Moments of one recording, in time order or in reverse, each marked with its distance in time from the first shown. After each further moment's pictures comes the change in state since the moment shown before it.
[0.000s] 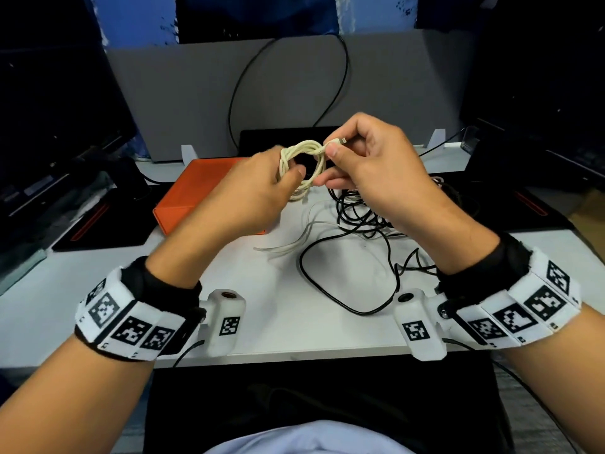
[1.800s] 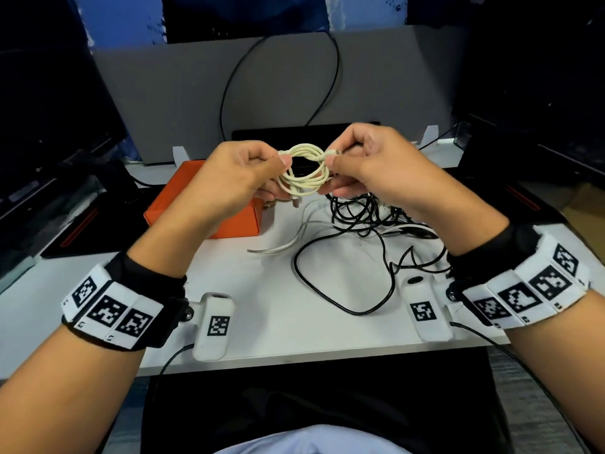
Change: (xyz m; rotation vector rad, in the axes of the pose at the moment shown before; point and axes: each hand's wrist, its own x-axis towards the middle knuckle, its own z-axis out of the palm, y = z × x) left_hand 0.020 -0.025 0.003 -0.674 -0.023 -0.104; right_hand 0.016 0.013 -0.022 -0.018 -0.148 0.137
